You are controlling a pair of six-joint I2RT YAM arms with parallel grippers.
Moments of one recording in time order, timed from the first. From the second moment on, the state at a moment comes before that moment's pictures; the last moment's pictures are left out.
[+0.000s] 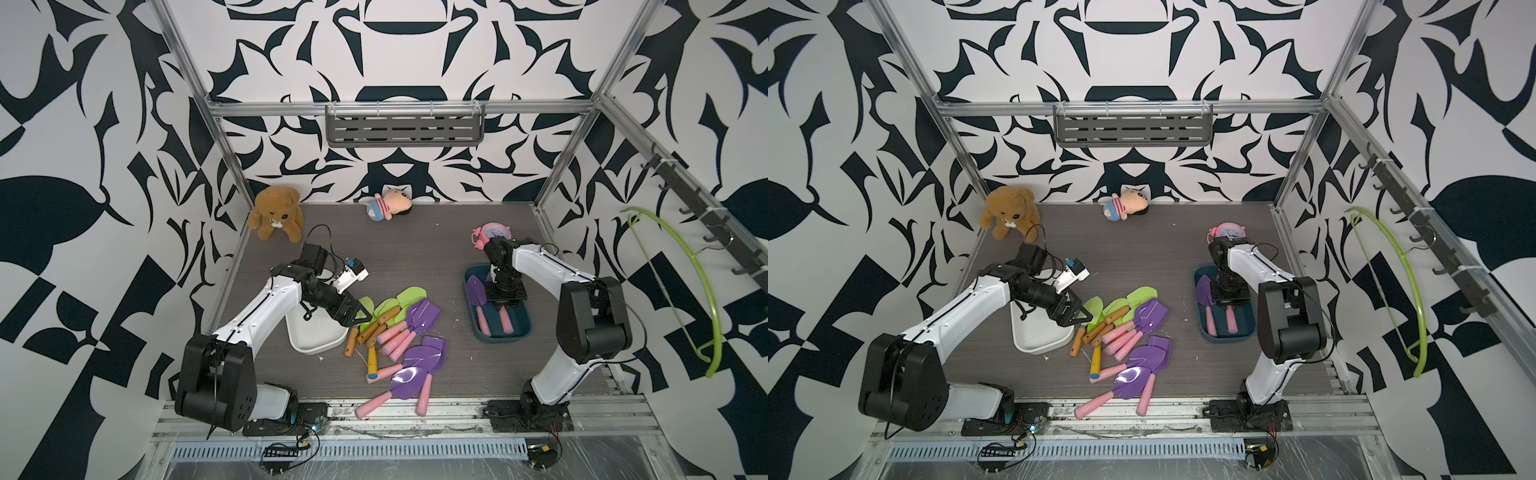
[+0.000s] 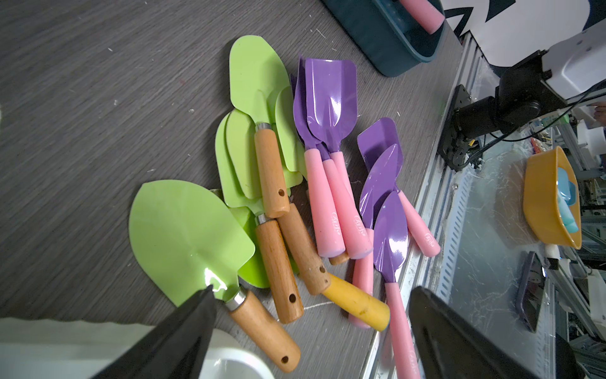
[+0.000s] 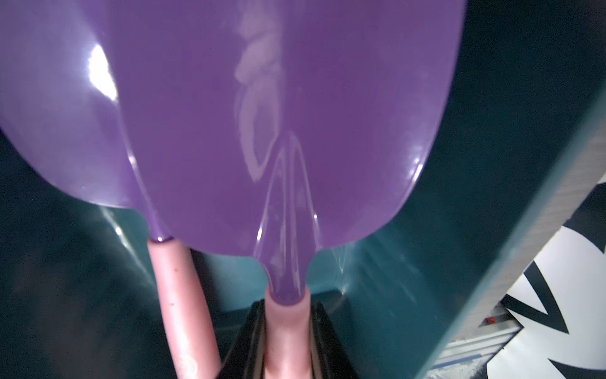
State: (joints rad) left arm -0.29 1.38 0.96 -0.87 0.78 0.46; right arm 0.15 1.73 1.19 -1.14 0.13 0.20
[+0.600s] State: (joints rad) left arm -0.27 1.41 0.96 -0.87 0.78 0.46; right arm 0.12 1.86 1.21 -1.09 0.19 0.16
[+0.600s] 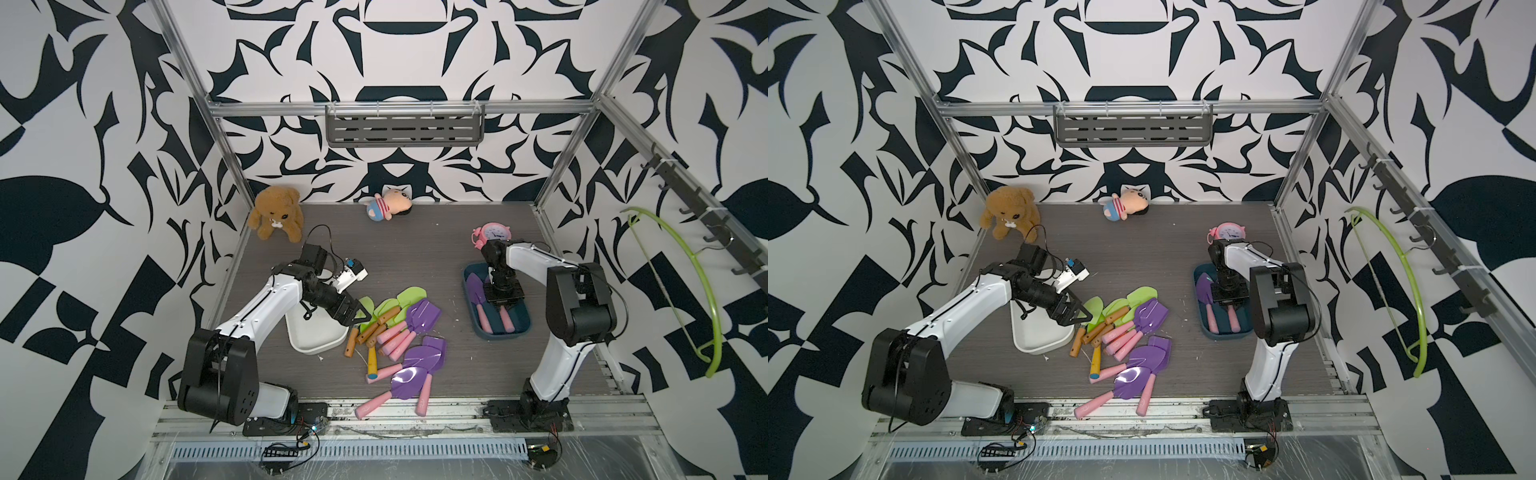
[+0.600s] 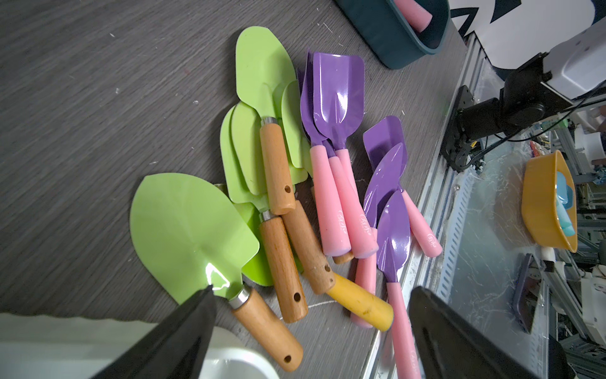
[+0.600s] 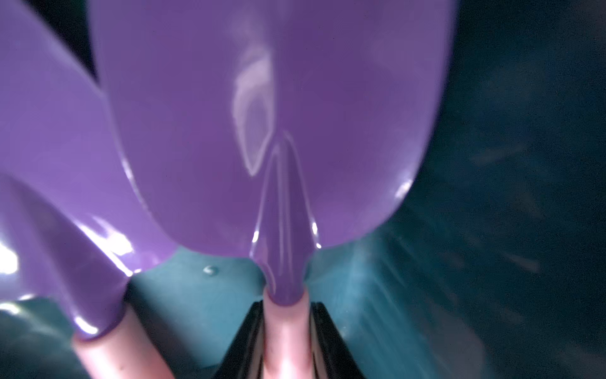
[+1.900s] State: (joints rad) left arm -0.25 1.39 0.96 -0.86 0.79 0.46; right arm 0.32 1.63 1.10 -0.80 -0.16 0.34
